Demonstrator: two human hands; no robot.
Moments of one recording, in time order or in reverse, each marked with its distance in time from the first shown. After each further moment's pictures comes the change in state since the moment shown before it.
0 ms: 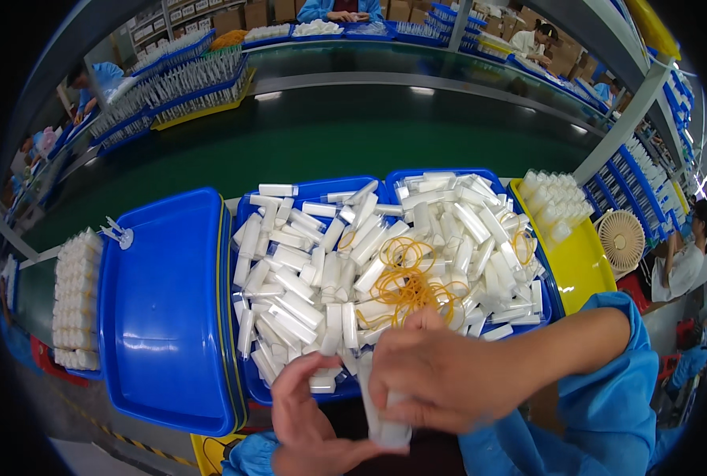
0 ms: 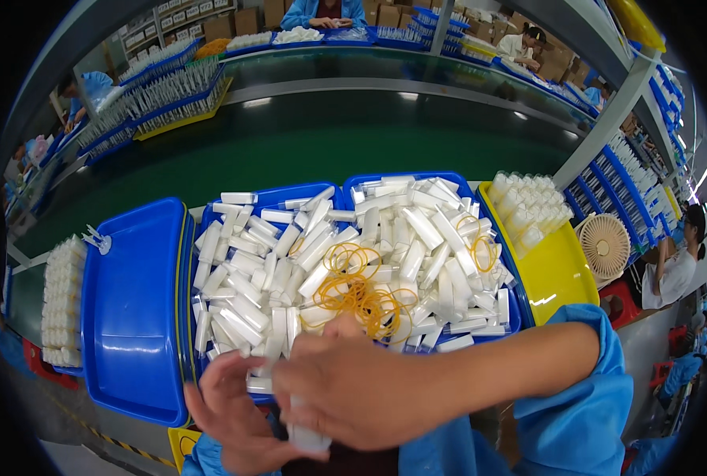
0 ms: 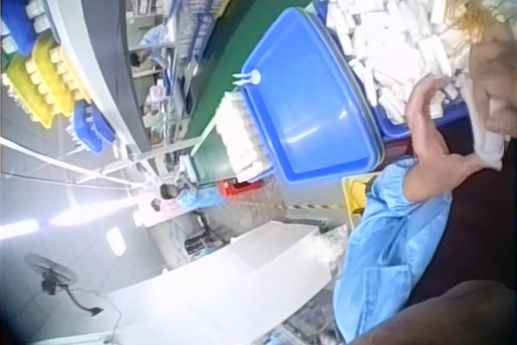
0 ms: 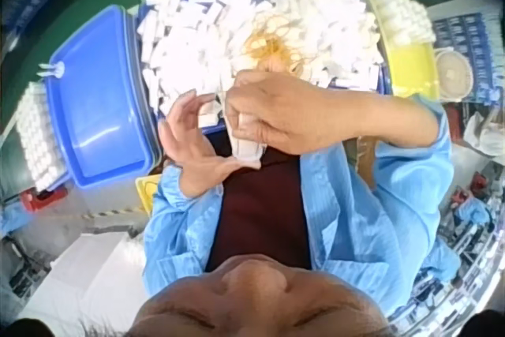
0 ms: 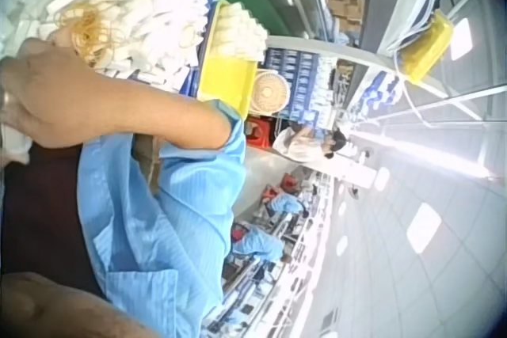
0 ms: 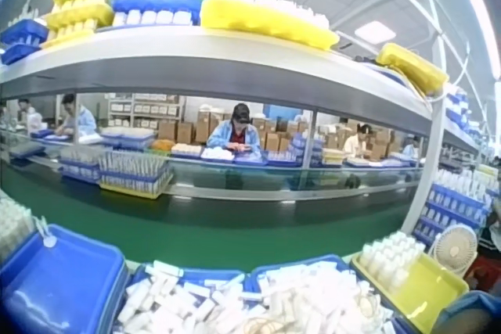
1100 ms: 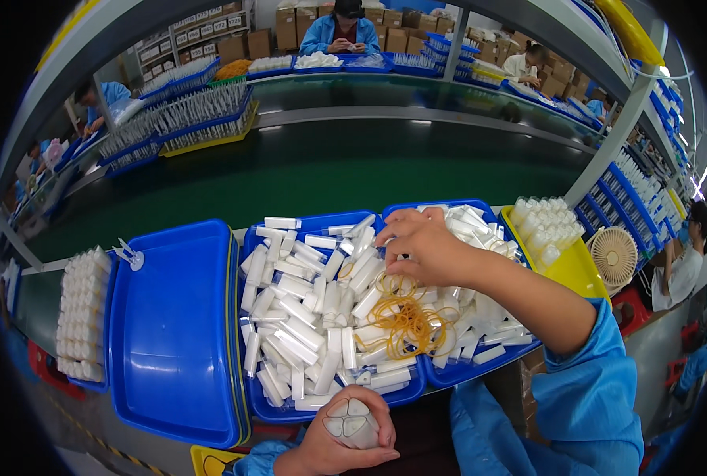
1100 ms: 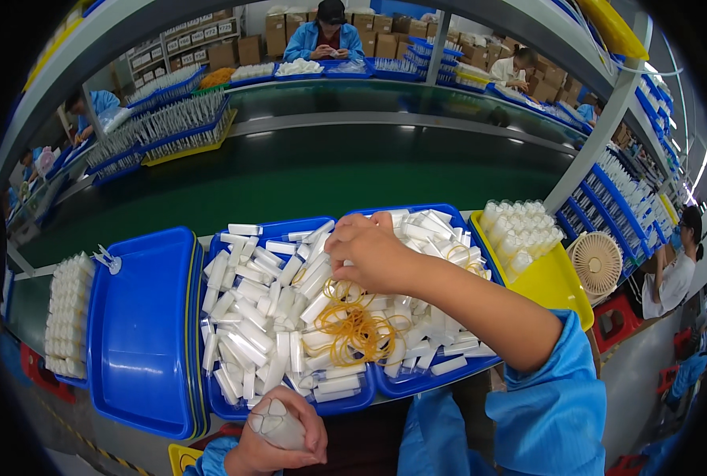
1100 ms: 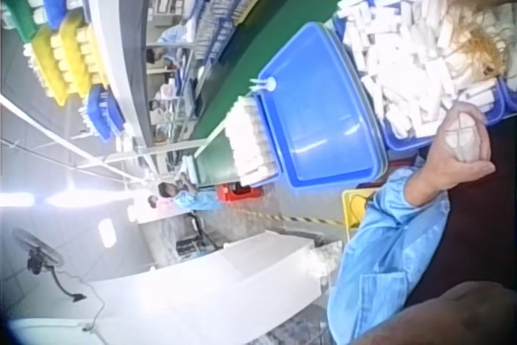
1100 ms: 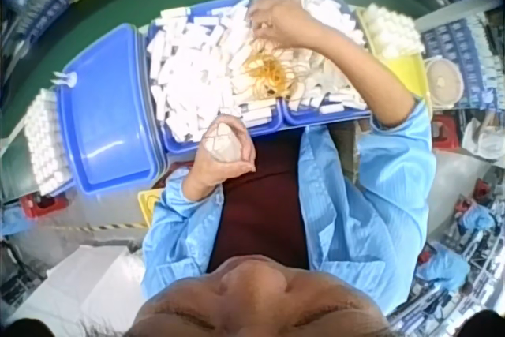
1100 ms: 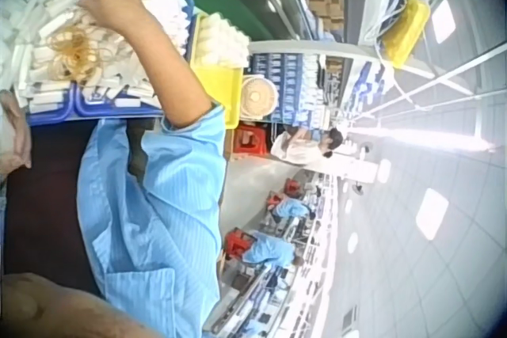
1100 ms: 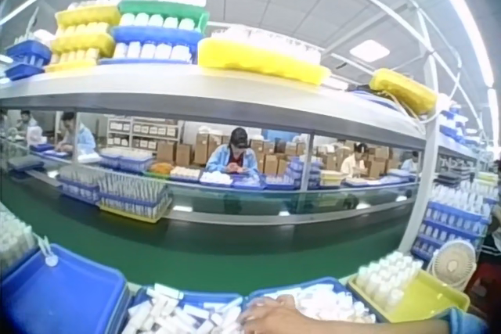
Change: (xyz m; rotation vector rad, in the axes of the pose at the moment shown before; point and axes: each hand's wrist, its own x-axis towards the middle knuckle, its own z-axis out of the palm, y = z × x) left_hand 0.014 0.007 0.001 -0.981 -0.310 -0.686; right_hand 0.015 0.118 -0.065 -0.655 0.251 0.256
